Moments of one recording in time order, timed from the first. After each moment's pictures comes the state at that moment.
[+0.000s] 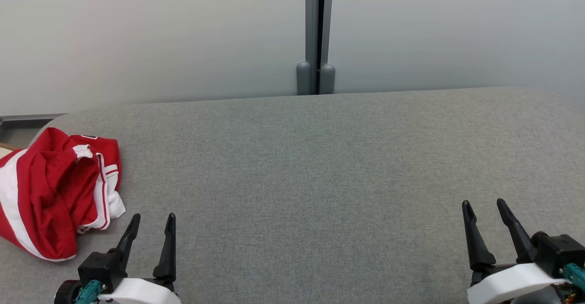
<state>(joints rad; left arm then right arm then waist) -0.03 0.07 0.01 0.35 -0.17 -0.12 -0.26 0.00 -0.14 0.07 0.21 0.25 0.13 -0.13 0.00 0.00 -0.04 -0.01</state>
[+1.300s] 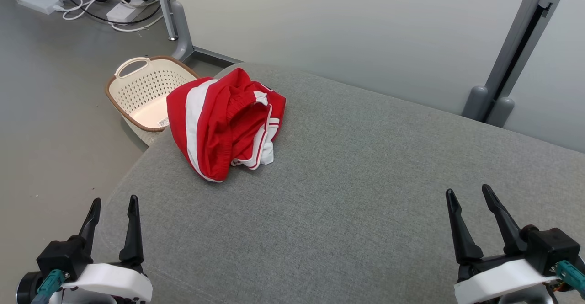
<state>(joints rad) -0.07 0.10 0.11 0.34 -0.18 -0.12 -0.26 0.02 -0.11 0.10 0.06 0.22 0.13 -0.10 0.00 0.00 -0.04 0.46</state>
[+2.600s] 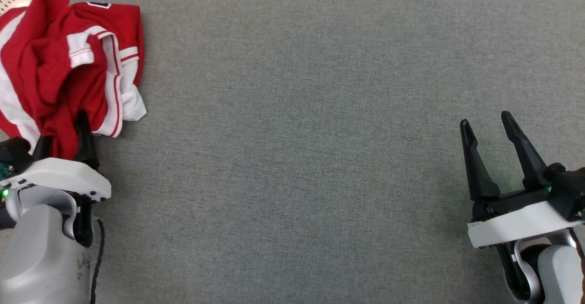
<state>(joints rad) -0.61 0.17 0.19 0.89 -0.26 -0.11 -0.26 -0.17 -0.18 0.11 -0.01 0.21 0.13 -0.06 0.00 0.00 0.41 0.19</state>
